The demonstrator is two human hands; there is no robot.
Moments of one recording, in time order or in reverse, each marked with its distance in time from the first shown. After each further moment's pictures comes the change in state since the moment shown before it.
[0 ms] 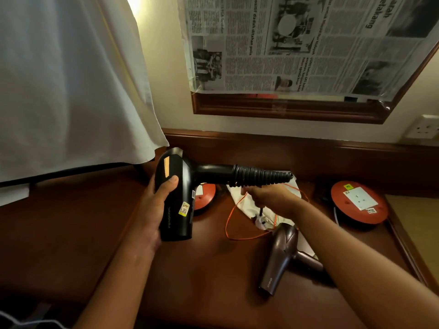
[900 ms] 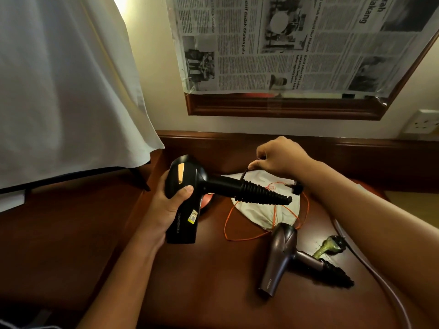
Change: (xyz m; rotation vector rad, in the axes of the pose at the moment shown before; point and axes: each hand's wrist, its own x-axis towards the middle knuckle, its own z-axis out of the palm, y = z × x) left_hand 0.009 -0.006 0.021 0.229 -0.029 0.101; right_hand 0.023 -0.055 -0.065 -1.022 0.248 -0.283
